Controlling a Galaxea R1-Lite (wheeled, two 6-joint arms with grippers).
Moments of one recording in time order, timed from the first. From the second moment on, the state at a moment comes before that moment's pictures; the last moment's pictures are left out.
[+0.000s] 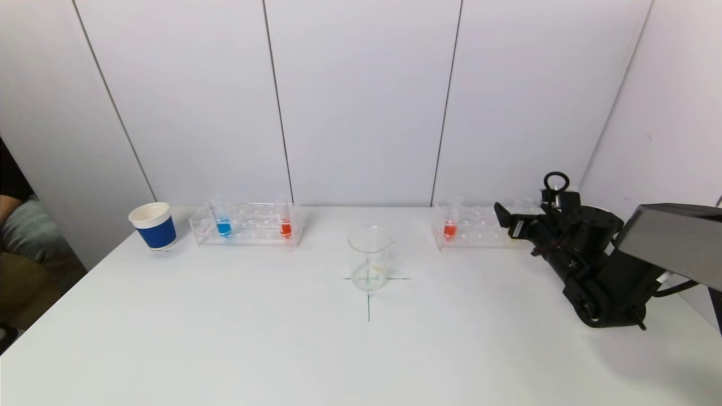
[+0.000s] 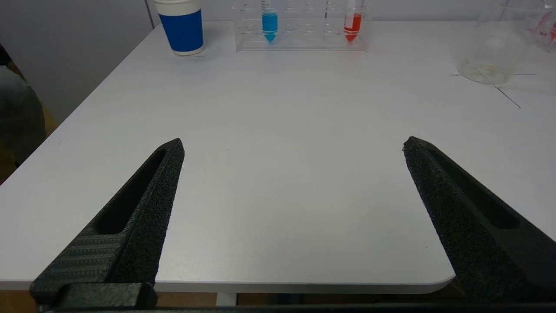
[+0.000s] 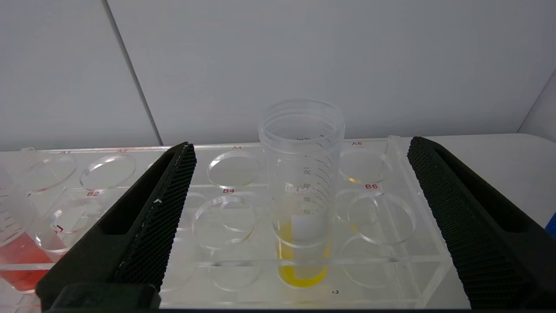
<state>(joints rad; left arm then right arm) 0.00 0.00 -0.02 0.05 0.00 -0.02 0.03 2.41 -0.88 -1.52 -0.06 0.06</state>
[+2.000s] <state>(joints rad) 0.00 0.00 -0.02 0.05 0.00 -0.02 0.03 2.43 -0.91 -1.52 -0.06 0.05</state>
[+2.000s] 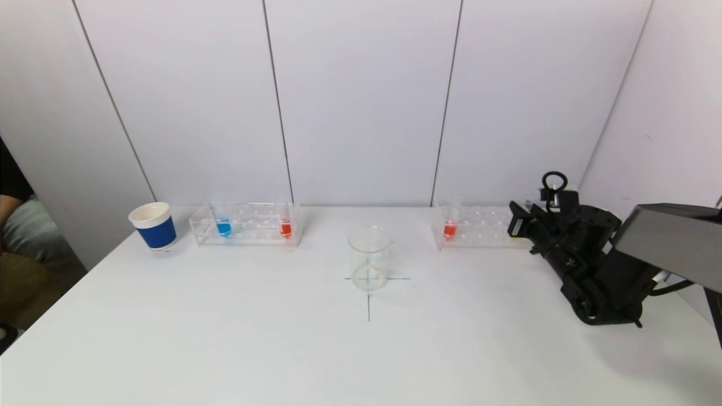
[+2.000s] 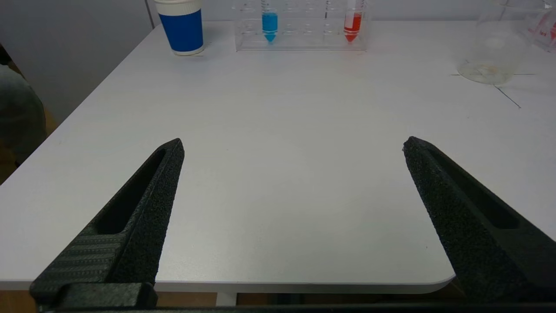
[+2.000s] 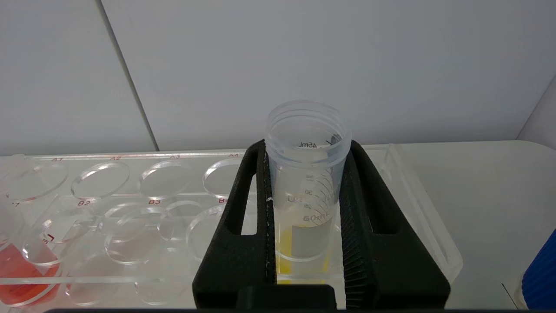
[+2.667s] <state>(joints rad) 0.00 0.00 -0.02 0.04 0.00 -0.02 0.02 2.36 -0.91 -1.52 -0.06 0.03</state>
